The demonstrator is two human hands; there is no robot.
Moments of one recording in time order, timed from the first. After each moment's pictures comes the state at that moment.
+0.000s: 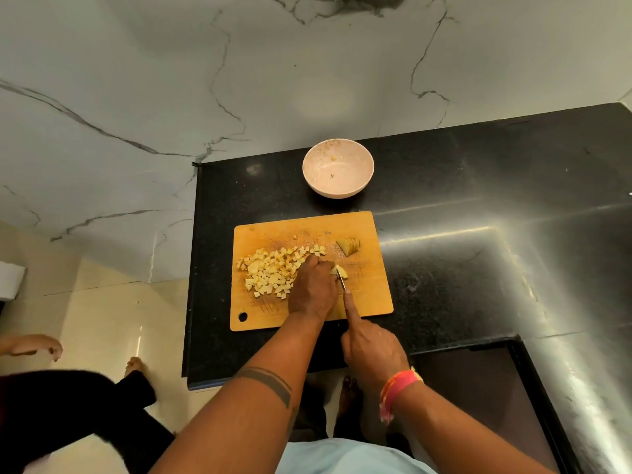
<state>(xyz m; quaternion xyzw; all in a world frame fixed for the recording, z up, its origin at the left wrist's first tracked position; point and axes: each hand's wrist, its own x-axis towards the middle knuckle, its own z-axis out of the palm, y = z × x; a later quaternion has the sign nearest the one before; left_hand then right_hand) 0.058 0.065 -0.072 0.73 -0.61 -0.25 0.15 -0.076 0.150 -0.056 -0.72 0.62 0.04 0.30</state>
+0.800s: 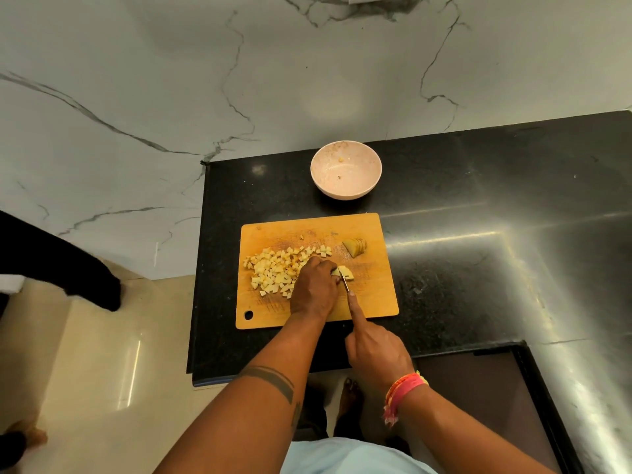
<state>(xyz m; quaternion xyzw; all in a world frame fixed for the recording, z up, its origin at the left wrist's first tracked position) 0.066 0.064 -0.071 0.74 -0.60 -0.26 0.16 -0.075 0.153 -0.055 -0.72 0.62 0.04 0.29</state>
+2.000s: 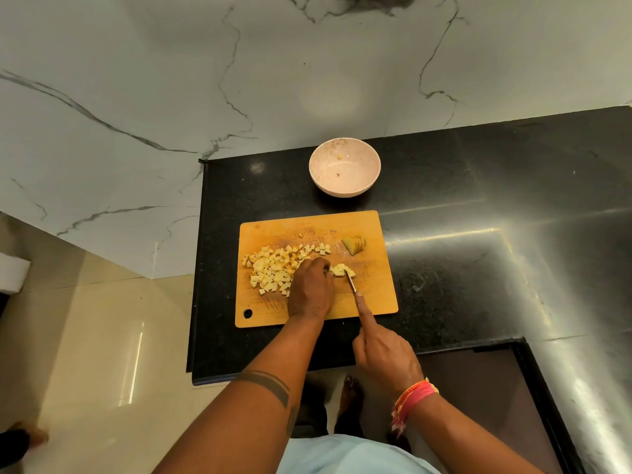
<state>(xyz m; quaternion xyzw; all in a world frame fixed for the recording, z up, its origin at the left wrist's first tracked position) 0.063 0.073 -0.064 0.78 -0.55 -0.25 0.19 -0.090 0.162 -0.058 -0.71 0.63 -0.01 0.32</state>
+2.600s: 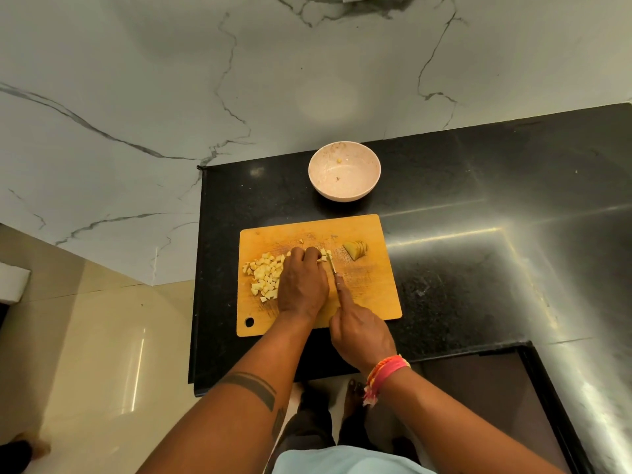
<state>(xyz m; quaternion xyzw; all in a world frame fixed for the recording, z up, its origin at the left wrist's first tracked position) 0.086 0.056 -0.062 0.76 -0.61 -0.14 0.15 -0.041 0.125 -0.053 -0.71 0.63 -0.06 0.30</state>
